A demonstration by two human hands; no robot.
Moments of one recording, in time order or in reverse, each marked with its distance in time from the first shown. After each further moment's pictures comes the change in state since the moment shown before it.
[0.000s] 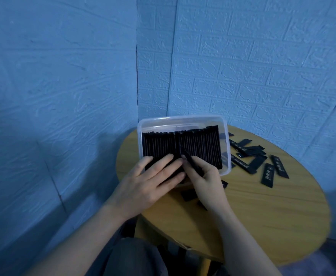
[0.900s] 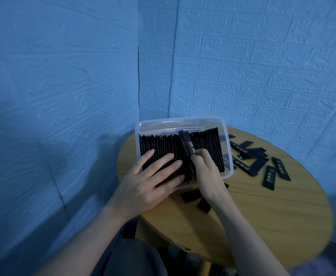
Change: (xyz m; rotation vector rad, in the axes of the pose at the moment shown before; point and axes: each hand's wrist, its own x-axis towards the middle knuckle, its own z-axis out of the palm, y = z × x) left_hand 0.003 -0.001 0.004 -0.162 0.066 -0.066; right_hand 0.014 -0.012 -0.003 -0.036 0.025 0.207
